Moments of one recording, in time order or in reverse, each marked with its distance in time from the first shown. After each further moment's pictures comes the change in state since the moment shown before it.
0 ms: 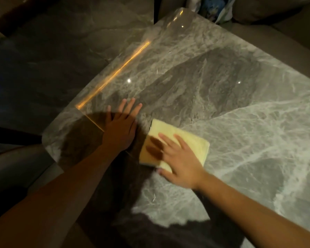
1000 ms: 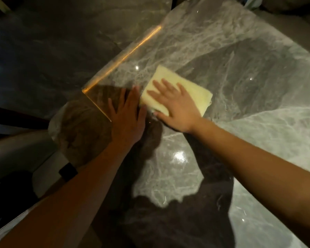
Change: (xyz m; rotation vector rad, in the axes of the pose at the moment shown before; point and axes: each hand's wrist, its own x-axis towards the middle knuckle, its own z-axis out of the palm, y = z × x) left_hand 0.007 0.001 -0.006 -0.260 0.140 -0.321; right_hand 0.136 0.047 -0.037 -0.077 0.060 0.007
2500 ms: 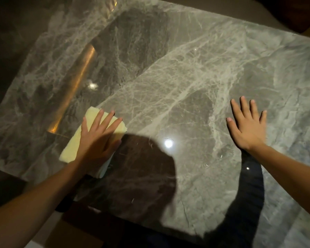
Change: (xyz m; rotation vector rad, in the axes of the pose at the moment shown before) left_hand -0.116 0.058 0.013 0.284 -0.344 0.743; right_hand -0.456 0.048 0.043 0.055 0.139 1.195
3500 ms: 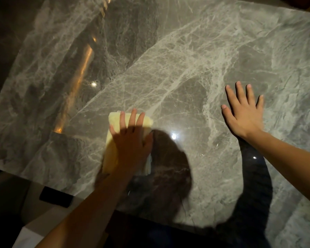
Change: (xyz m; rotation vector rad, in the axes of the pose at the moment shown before) left_hand 0.016 0.125 0.028 -0.064 0.066 -0.243; right_hand 0.000 0.000 0.003 0.012 0.031 -0.029
